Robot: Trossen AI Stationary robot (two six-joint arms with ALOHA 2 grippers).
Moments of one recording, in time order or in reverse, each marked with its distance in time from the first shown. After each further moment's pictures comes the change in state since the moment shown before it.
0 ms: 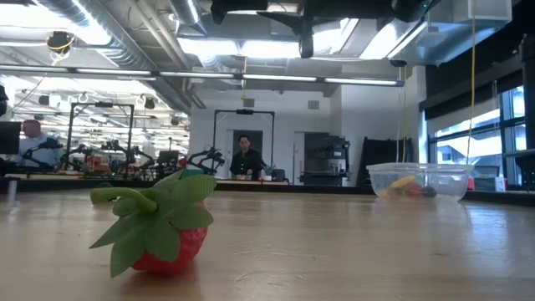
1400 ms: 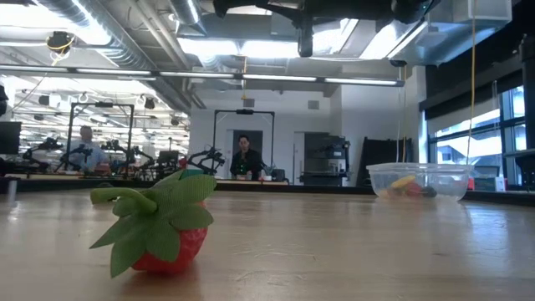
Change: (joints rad) left arm 0.001 -0.003 0.002 0.031 0.021 0.054; right arm -0.003 0.000 -0.002 0.024 -0.052 -0.006
